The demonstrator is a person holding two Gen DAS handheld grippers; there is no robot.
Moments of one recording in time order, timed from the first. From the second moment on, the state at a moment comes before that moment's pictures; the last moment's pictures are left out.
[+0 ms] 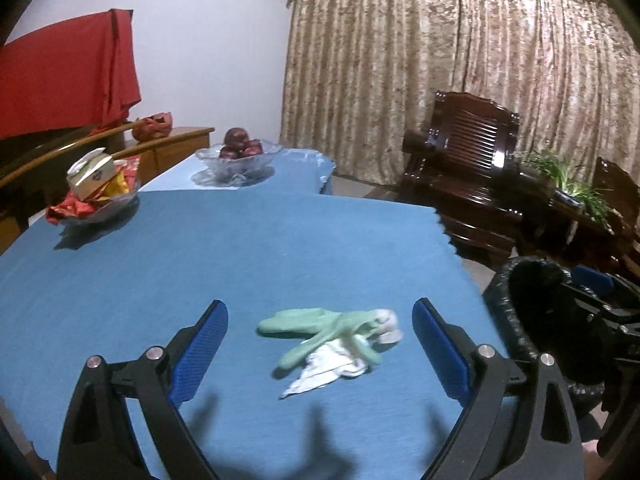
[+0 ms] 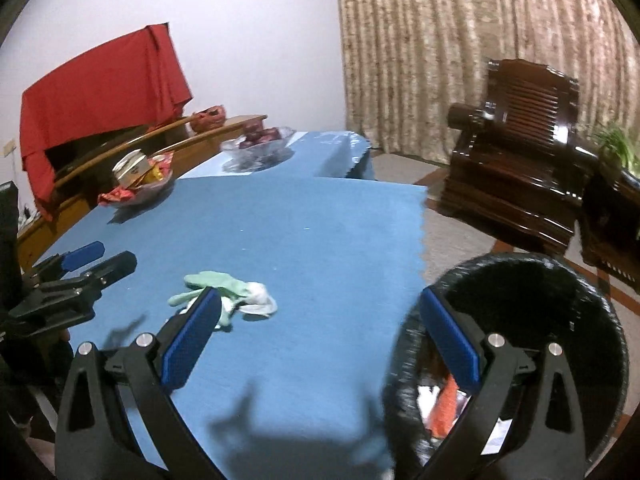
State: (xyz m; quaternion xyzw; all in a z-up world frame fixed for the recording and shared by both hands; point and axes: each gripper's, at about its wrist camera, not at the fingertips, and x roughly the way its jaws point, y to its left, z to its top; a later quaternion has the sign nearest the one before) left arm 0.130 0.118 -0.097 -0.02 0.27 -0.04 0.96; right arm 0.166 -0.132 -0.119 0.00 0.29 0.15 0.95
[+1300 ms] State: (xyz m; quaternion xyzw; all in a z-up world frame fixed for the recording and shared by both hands) left arm 0.175 0.158 -0.167 -0.05 0.33 -0.01 0.94; right arm 0.281 -0.027 -0.231 -0.04 0.42 0.21 0.88
